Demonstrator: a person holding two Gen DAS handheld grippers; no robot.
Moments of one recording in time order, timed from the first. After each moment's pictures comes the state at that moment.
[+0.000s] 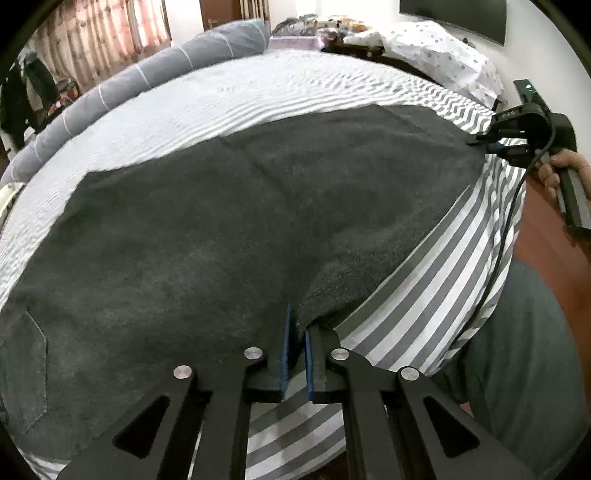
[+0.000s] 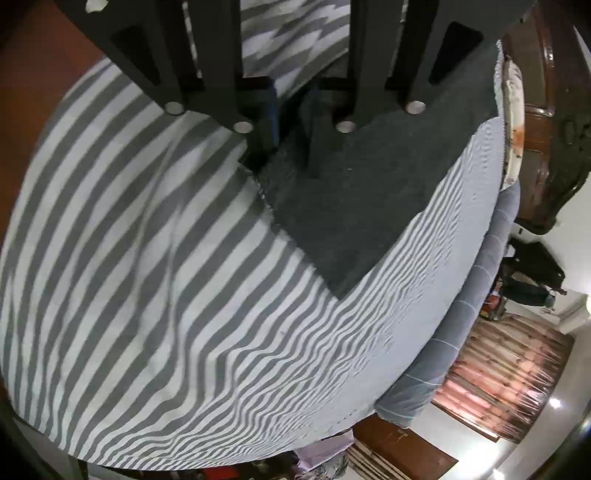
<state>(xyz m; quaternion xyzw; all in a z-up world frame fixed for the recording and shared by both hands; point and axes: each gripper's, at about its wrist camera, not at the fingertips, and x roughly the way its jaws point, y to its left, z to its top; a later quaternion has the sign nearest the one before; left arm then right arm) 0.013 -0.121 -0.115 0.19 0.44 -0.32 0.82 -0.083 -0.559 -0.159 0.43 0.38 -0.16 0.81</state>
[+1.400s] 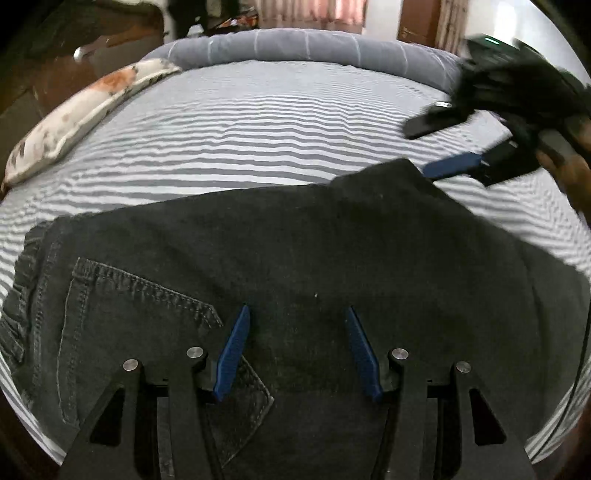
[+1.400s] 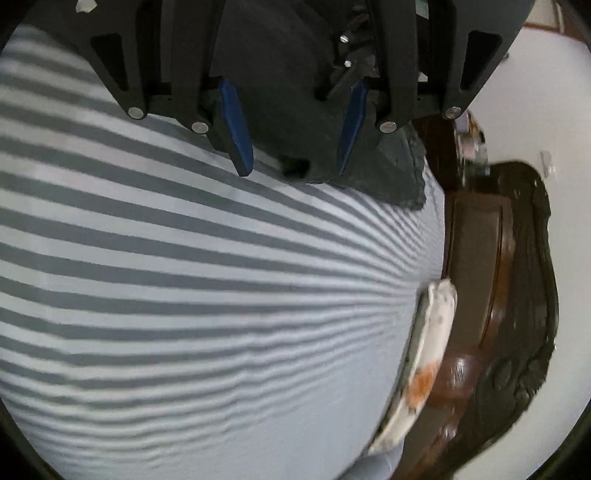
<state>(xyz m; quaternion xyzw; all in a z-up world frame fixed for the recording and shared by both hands) 0.139 0.028 -0.104 0.01 0.46 -0.05 0.89 0.275 -0.183 -0.117 0.24 0.65 0.31 0.65</state>
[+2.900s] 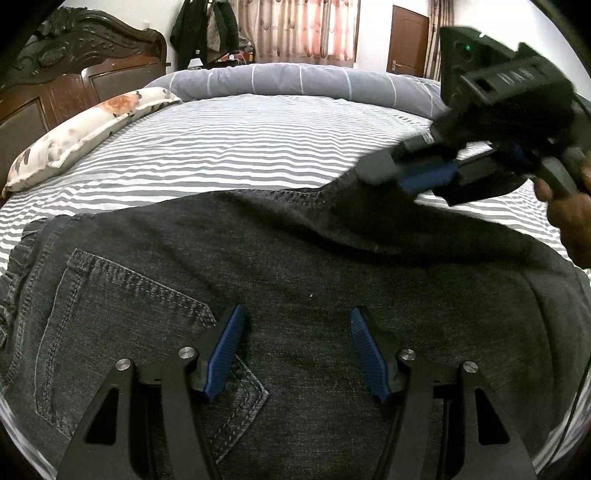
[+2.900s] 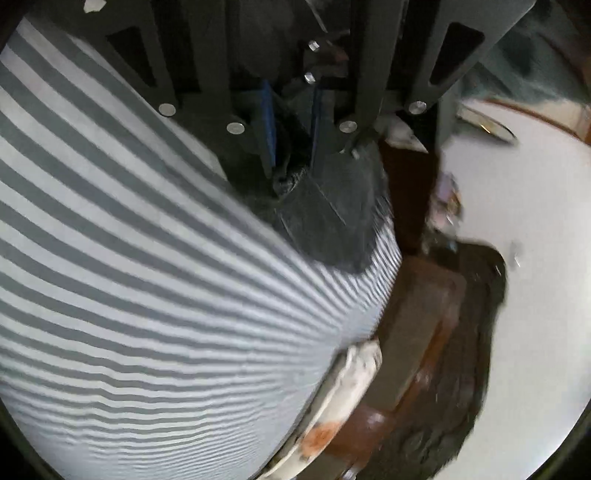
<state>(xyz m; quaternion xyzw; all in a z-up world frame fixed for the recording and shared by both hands) 0.102 0.025 -0.120 0.00 0.39 -0.07 0.92 0.232 -0.116 -0.109 0.15 0.57 0.47 0.65</state>
